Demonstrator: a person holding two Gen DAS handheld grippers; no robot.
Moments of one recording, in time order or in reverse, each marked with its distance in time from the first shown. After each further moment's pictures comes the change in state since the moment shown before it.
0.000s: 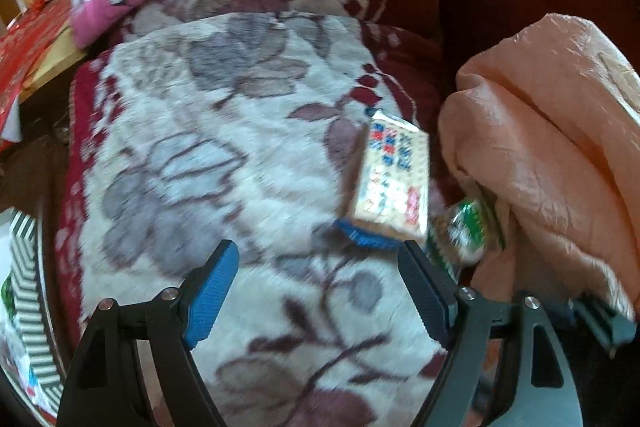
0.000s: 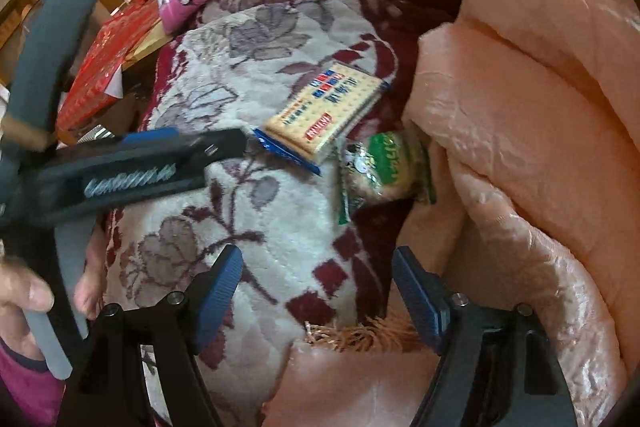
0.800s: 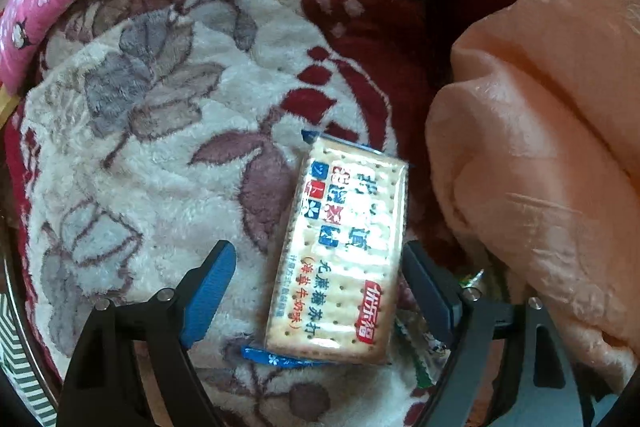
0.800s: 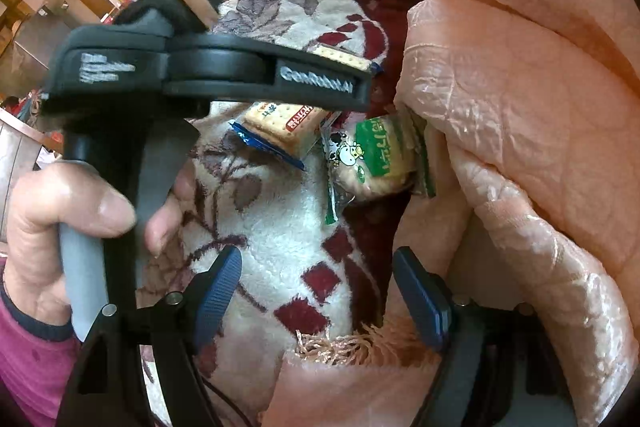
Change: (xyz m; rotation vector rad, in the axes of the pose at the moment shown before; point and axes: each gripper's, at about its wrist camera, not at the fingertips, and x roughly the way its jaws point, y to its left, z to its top) left arm 0.075 -0.050 0.048 0.088 0.115 -0.003; right arm 0.017 -0.013 0.001 0.052 0.037 0.026
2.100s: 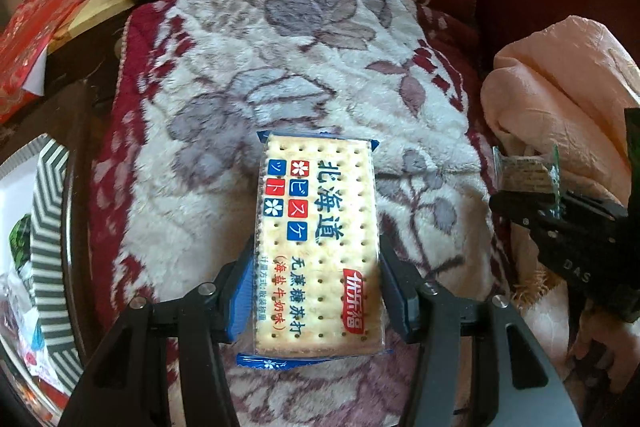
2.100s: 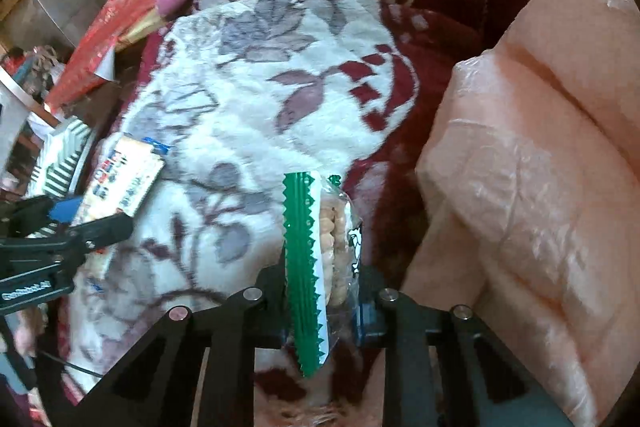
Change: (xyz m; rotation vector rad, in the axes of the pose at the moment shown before) left arm -0.090 0.110 -0.127 -0.172 -0.095 0.017; right arm 0.025 0.016 0.034 -0.158 -0.033 -0.041
